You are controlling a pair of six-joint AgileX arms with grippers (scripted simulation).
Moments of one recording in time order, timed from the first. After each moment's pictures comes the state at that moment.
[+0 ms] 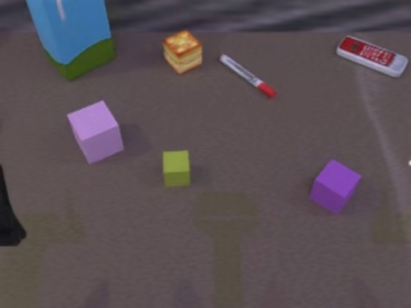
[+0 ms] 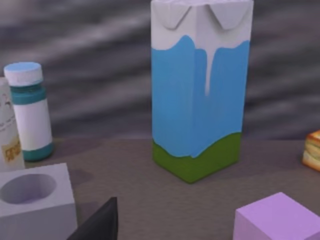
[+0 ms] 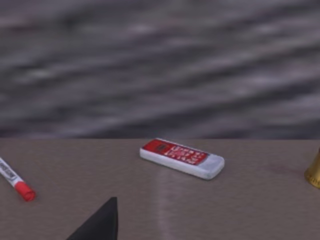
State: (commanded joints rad) left arm 0.00 0.00 0.00 0.00 0.00 0.00; right arm 0.00 0.00 0.00 0.00 0.00 0.00
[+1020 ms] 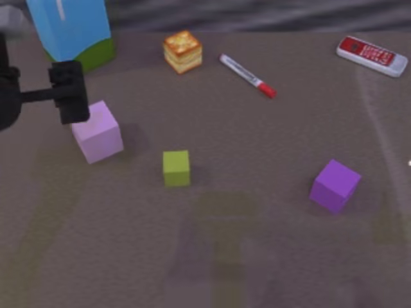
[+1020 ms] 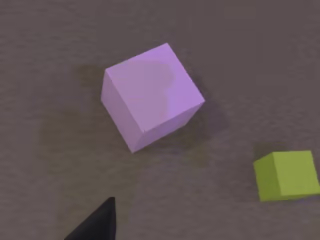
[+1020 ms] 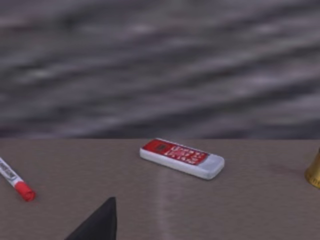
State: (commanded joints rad) left arm -0.25 1.16 0.98 -0.61 0.00 -0.29; right arm 0.00 0.00 0.00 0.00 0.00 0.00
